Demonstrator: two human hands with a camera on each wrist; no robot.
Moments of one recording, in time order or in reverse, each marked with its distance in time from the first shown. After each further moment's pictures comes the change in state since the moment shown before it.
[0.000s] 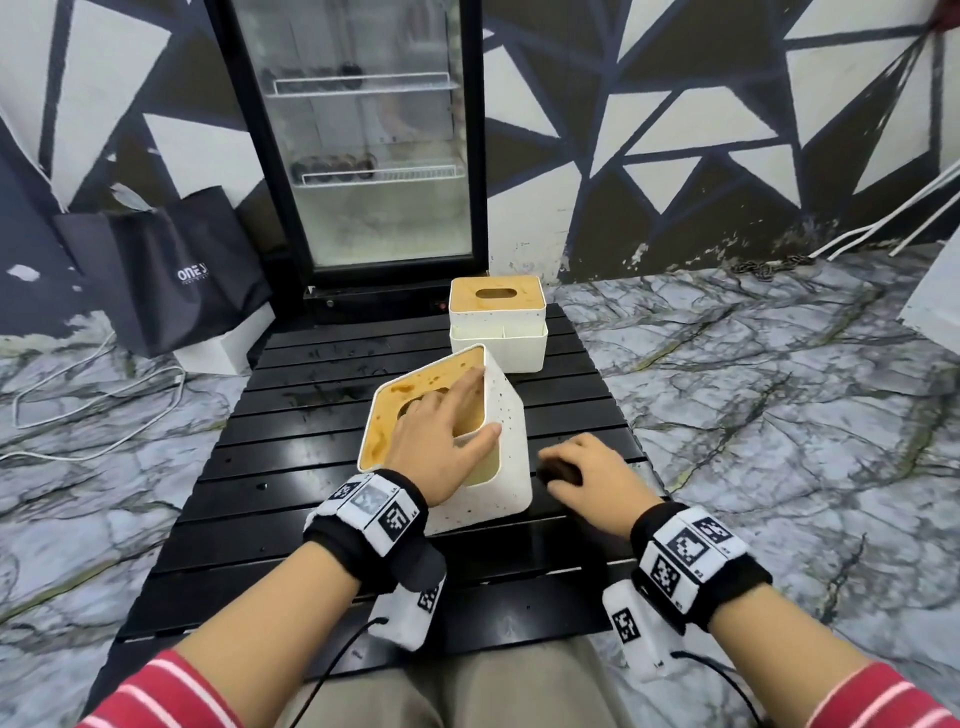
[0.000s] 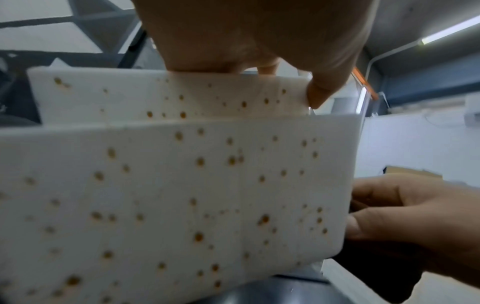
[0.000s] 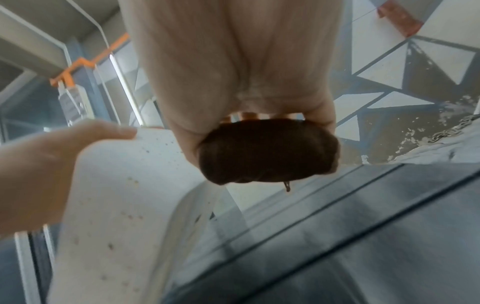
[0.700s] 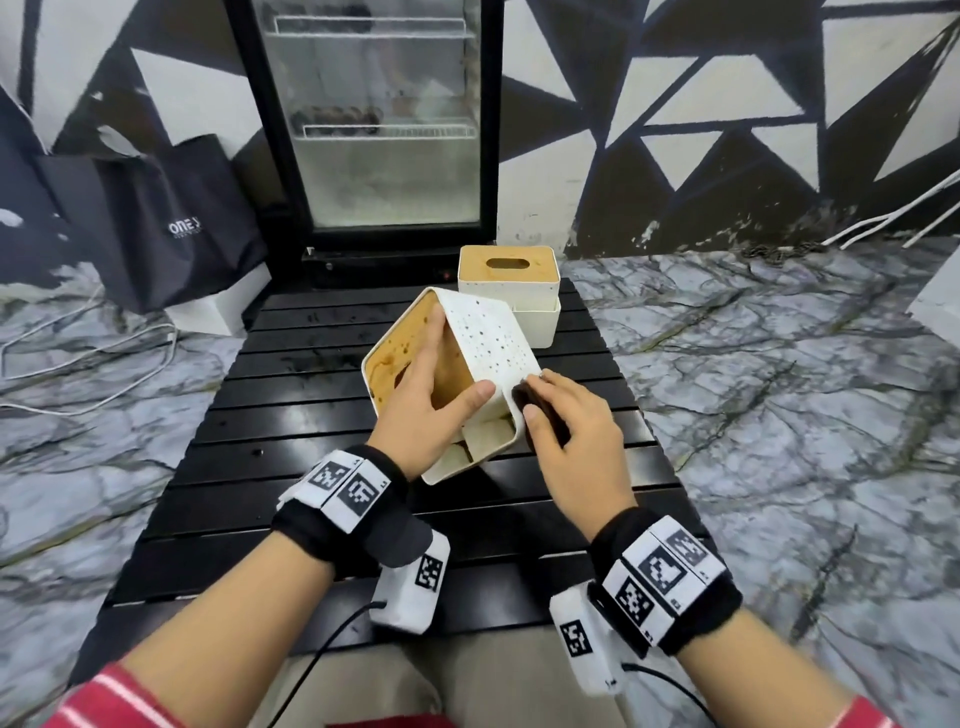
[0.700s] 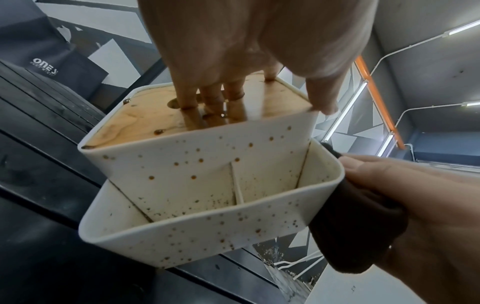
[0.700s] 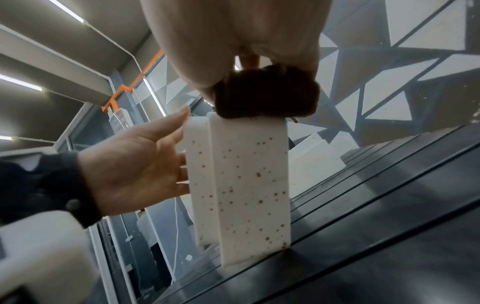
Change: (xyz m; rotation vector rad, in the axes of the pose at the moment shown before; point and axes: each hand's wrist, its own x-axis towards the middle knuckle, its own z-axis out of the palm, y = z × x) left_hand 0.003 0.002 -0.022 -0.485 0.092 0.012; right_hand -0.005 -0.056 0.006 0.309 0.569 -0.175
